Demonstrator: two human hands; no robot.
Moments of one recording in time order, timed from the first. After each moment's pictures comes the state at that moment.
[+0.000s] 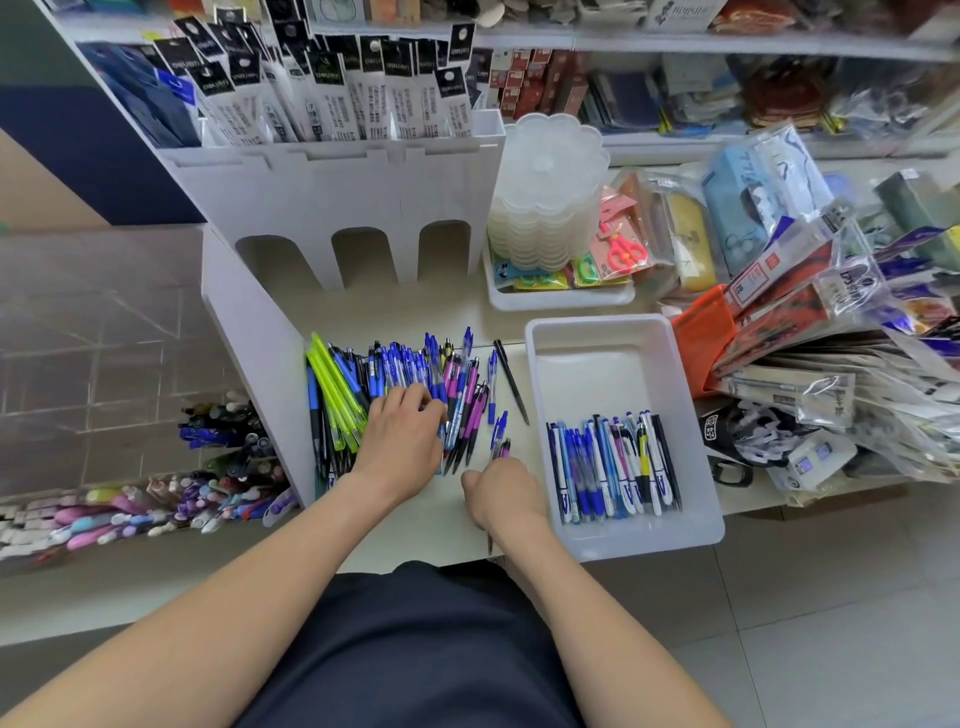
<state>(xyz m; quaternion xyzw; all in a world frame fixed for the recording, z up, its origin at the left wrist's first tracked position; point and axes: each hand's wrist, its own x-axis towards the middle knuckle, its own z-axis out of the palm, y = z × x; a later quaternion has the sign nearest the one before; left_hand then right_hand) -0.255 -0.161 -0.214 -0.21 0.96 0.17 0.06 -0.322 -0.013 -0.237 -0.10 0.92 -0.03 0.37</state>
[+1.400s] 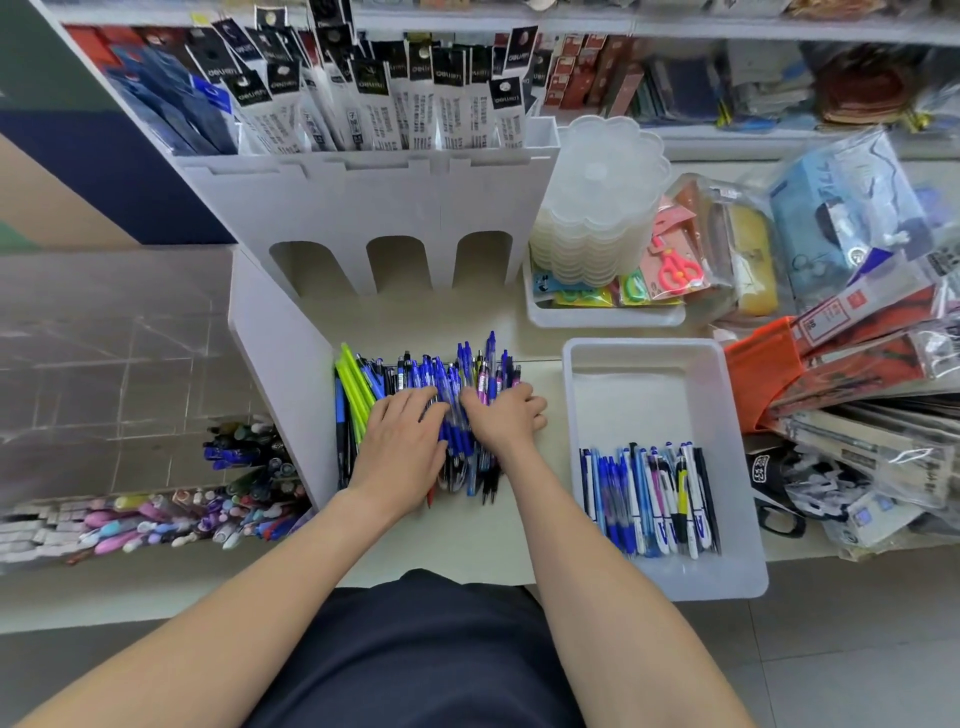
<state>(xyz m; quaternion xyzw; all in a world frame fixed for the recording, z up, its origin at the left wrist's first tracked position) -0.247 -0.190 -0.213 -0.24 0.96 0.14 0.05 -0.392 -0.115 -0.260 -0.03 0.90 -0.23 0.36</state>
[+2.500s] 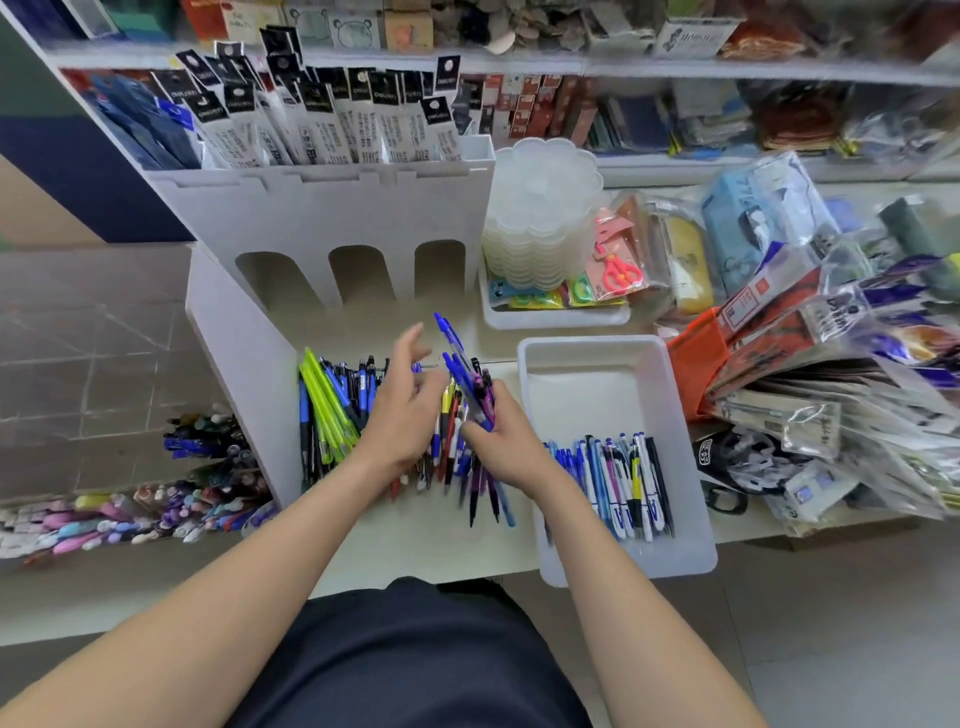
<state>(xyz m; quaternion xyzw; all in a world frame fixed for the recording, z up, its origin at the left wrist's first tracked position) -0.300 -0.159 -0.151 -0.35 0.71 0.60 -0.09 -0.394 -0.028 -0.174 -0.23 0.78 -0.43 0.40</state>
